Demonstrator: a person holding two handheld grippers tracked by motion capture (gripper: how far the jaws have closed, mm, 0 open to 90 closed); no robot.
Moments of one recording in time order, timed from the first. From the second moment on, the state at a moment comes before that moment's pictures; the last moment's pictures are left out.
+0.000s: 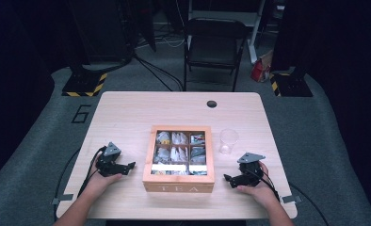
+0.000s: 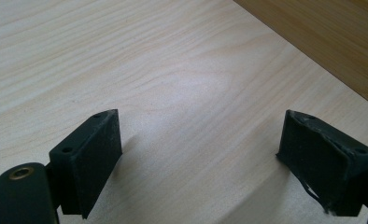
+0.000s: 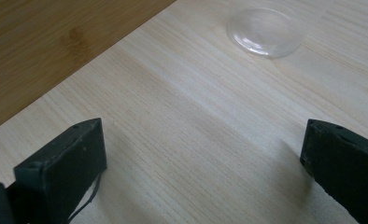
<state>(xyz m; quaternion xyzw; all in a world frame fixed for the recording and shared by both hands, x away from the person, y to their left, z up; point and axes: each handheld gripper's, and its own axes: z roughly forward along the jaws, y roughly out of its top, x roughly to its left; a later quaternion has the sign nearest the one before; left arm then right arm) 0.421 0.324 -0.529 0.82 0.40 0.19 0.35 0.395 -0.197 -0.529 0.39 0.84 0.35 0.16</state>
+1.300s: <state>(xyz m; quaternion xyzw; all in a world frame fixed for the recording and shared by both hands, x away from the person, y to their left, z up) 0.406 0.326 -0.508 0.80 0.43 0.15 0.39 0.388 -0.201 -0.508 0.41 0.81 0.39 0.15</state>
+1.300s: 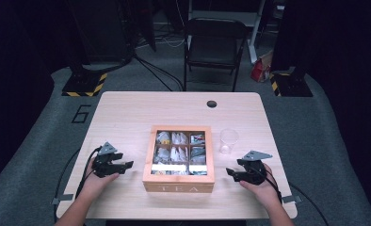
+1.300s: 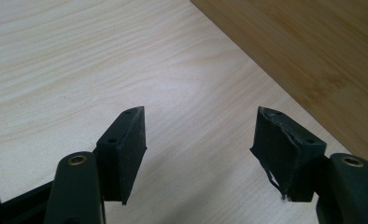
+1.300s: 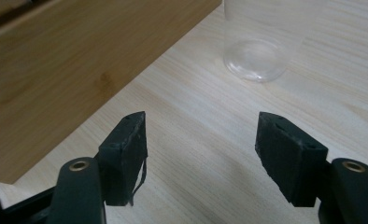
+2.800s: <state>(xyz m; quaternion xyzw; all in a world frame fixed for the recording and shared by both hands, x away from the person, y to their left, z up) 0.341 0.304 -0.450 0.82 0.37 0.13 0.42 0.339 -0.166 -0.455 0.36 0.83 0.42 0.13</state>
